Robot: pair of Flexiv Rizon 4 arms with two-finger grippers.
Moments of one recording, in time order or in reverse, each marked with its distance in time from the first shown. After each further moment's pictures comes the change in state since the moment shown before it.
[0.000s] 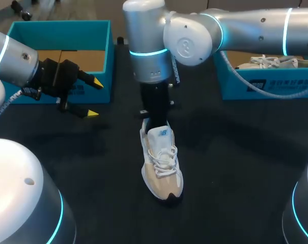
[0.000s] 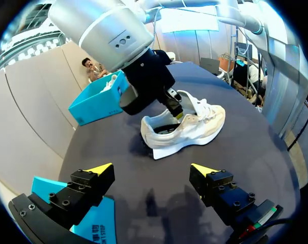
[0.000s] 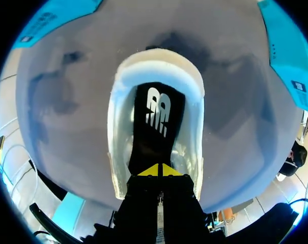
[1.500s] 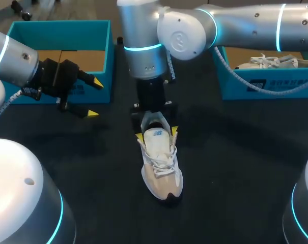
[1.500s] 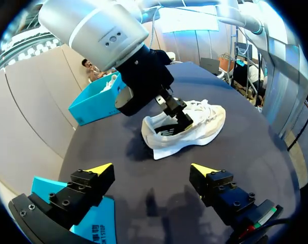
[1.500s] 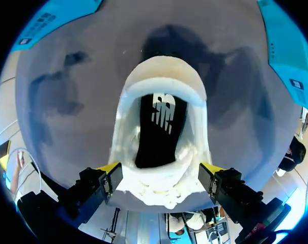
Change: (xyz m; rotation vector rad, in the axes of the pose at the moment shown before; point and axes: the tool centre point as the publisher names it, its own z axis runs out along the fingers) left arm 0.000 0.000 0.000 0.000 0.000 0.000; right arm 0.011 -0.004 -0.019 0.016 -0.022 0.035
